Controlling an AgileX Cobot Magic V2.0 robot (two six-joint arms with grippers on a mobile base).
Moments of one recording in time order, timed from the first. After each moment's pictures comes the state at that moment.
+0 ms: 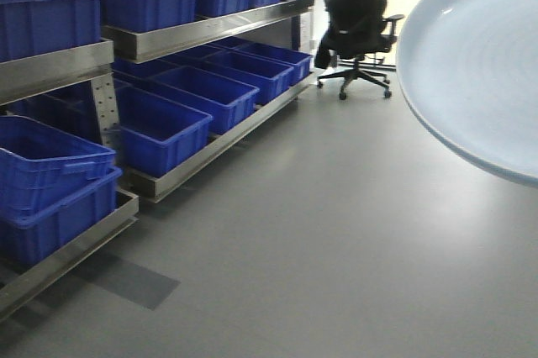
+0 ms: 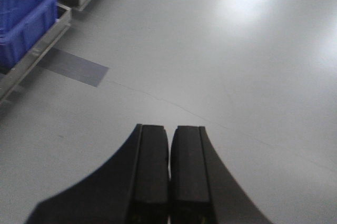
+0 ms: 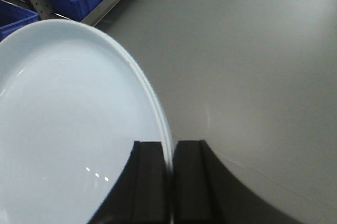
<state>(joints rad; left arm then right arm) -0.28 0.82 -0.40 0.24 0.16 -0.39 0.09 0.58 -0.51 -0.03 0.45 0.23</state>
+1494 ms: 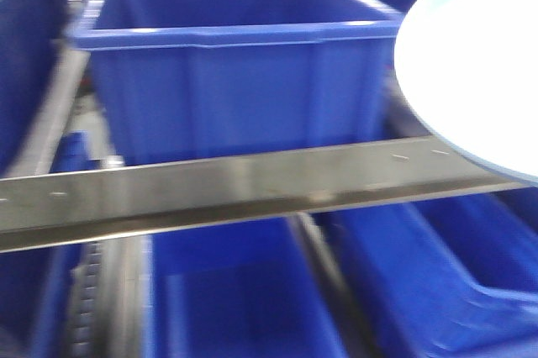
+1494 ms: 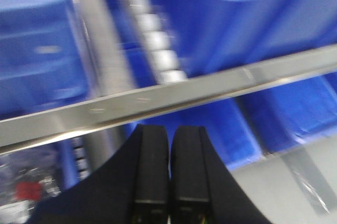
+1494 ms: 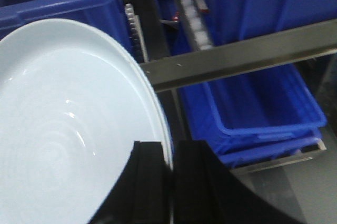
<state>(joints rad) -0.28 0.82 -0.40 0.24 0.16 -0.39 0.09 0.58 -0.51 -0.03 0.45 0.23</state>
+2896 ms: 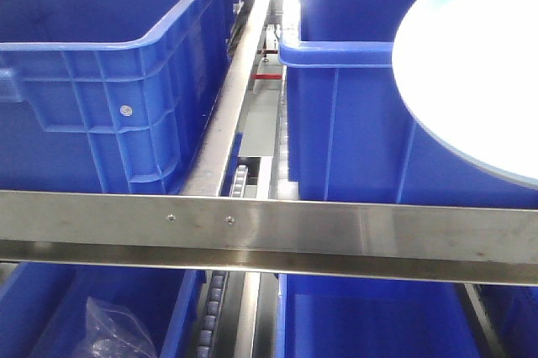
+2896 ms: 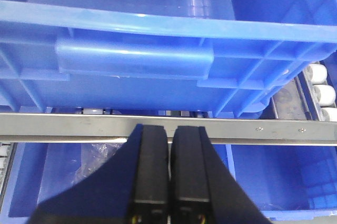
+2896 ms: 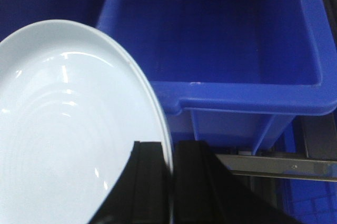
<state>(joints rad) -0.28 0.82 -0.40 0.24 0.16 -0.39 0.09 0.58 -0.51 -0.03 0.45 0.23</state>
